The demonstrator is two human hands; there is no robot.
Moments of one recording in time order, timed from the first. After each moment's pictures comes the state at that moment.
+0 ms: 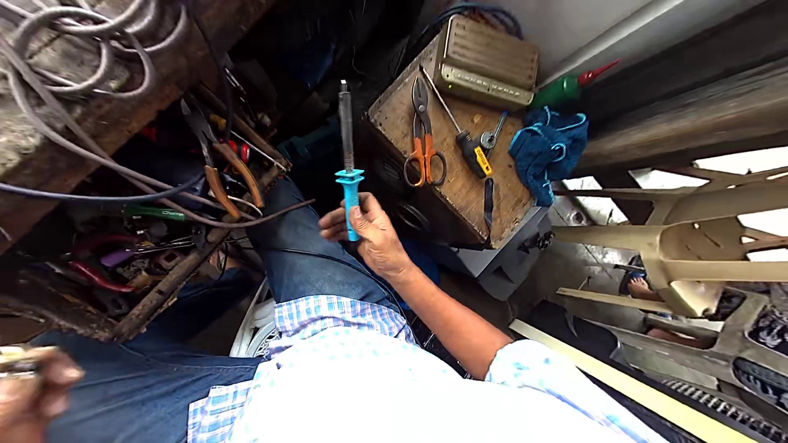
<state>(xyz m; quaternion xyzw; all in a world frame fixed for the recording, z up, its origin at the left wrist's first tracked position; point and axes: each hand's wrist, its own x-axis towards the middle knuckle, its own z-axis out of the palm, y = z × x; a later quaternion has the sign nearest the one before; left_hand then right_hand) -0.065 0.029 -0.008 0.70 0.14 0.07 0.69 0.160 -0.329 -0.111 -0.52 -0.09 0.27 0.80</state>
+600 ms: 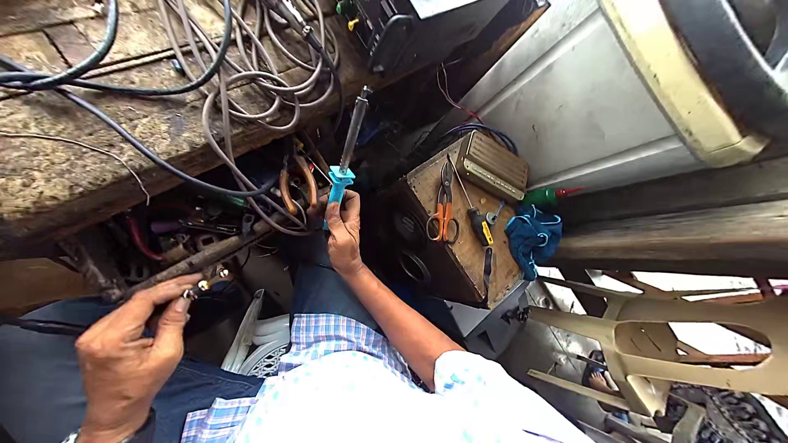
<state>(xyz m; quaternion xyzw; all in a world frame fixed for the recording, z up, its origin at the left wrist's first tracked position) -0.052 -0.004 -0.078 0.88 0.15 0.24 0.38 0.179 -0.192 -0.119 -0.58 -0.21 0.08 0.78</state>
